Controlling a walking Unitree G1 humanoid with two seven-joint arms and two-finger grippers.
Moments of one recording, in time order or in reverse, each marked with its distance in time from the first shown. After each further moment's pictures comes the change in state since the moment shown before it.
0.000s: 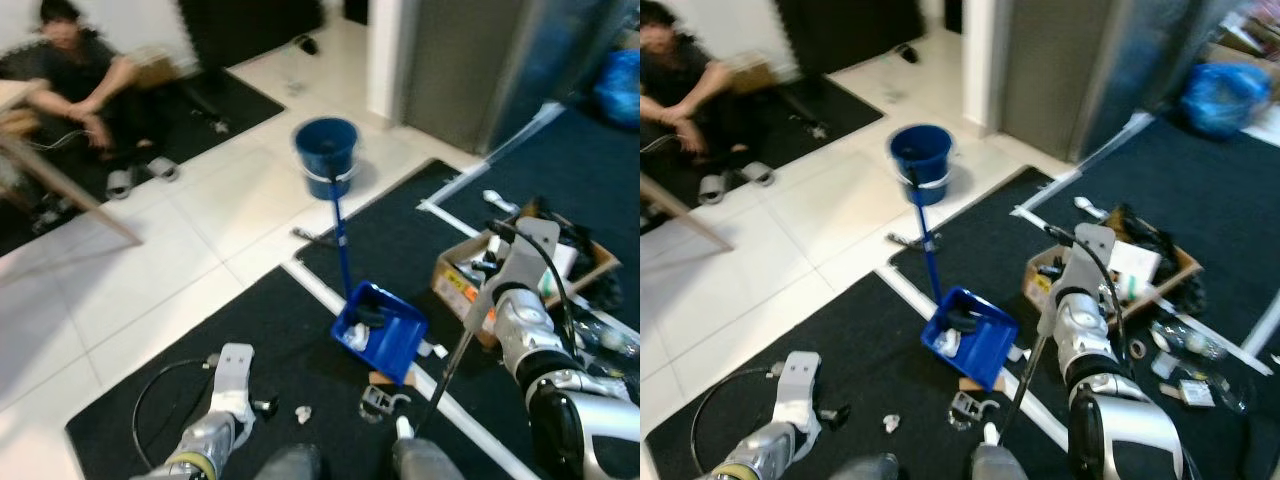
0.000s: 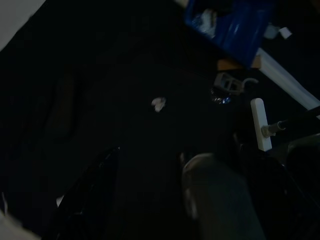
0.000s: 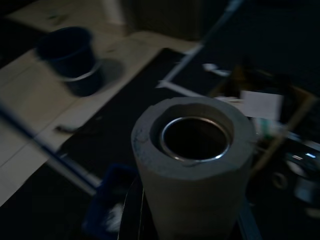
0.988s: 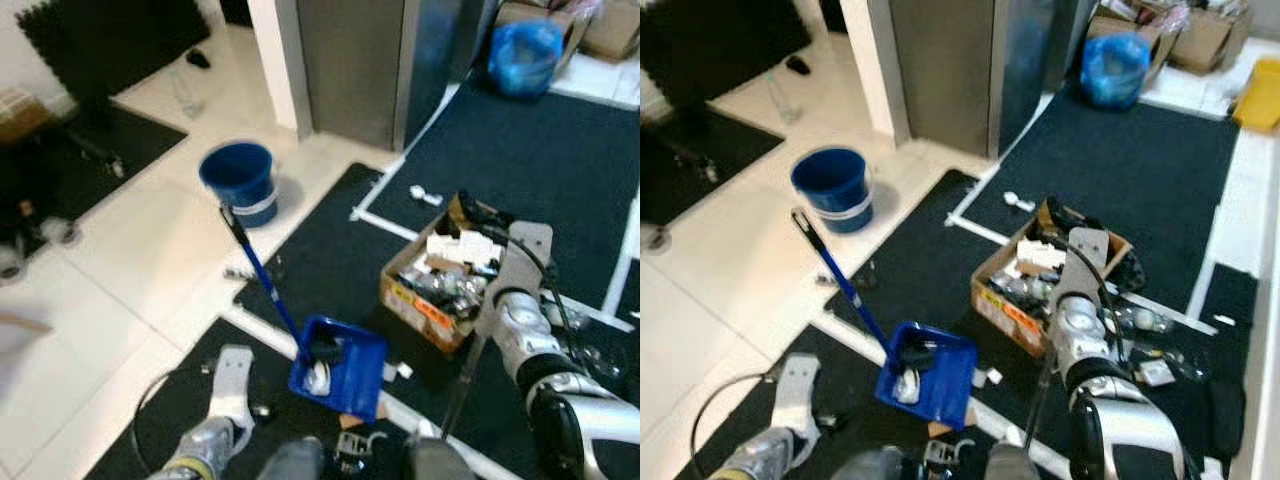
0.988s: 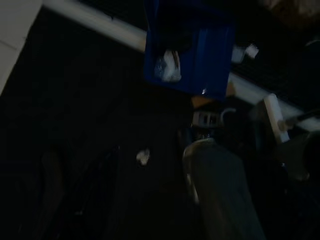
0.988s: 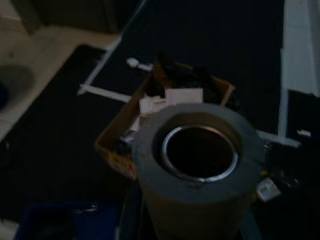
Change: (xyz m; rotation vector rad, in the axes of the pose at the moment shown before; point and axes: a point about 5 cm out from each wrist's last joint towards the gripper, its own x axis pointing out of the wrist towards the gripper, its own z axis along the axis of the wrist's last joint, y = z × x) left arm -0.002 0.002 -0.006 -0.009 0.015 0.002; right arm -0.003 -0.008 -0.012 -0.089 0.057 -0.077
